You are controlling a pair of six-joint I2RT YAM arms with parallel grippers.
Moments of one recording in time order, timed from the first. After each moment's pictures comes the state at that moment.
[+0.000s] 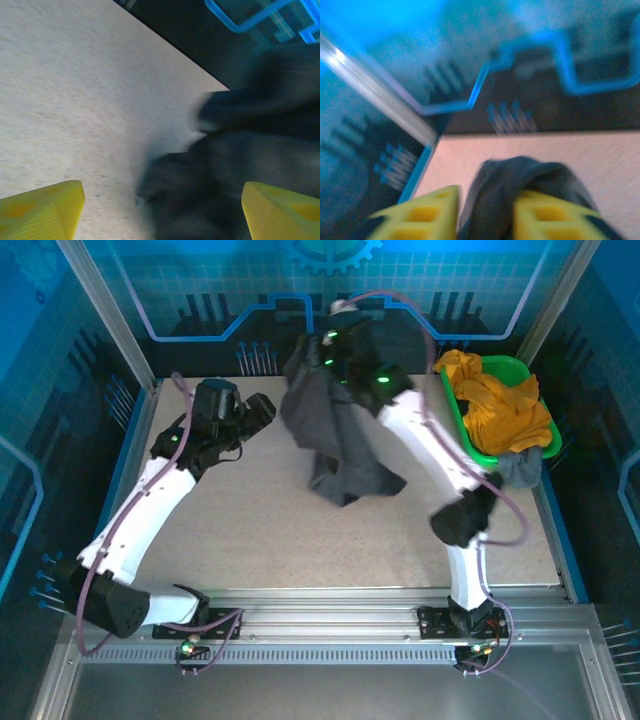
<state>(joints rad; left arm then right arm) -0.33 1.29 1.38 -0.70 -0.11 -0.89 0.65 2.12 2.39 -0.63 0.12 0.56</state>
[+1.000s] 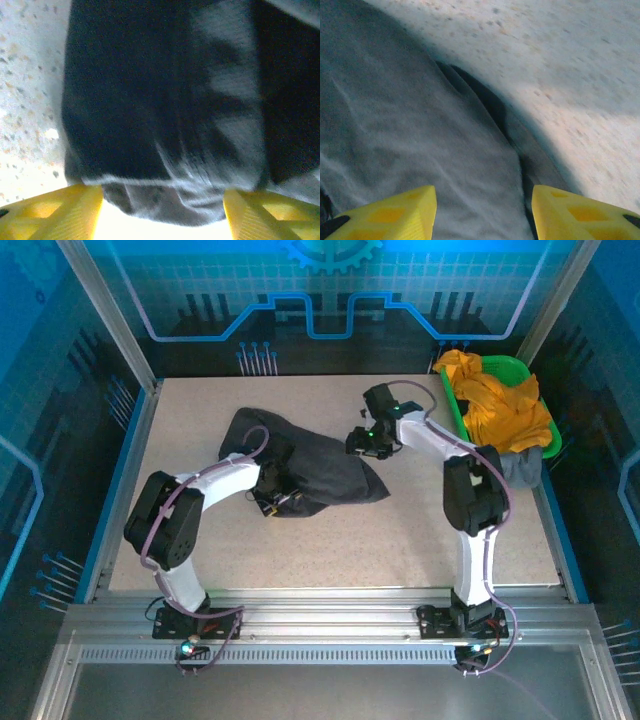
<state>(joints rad) -0.44 1.78 1.12 -0.69 0.08 -1.06 0.39 2.08 1.67 -0.76 -0.21 0.44</state>
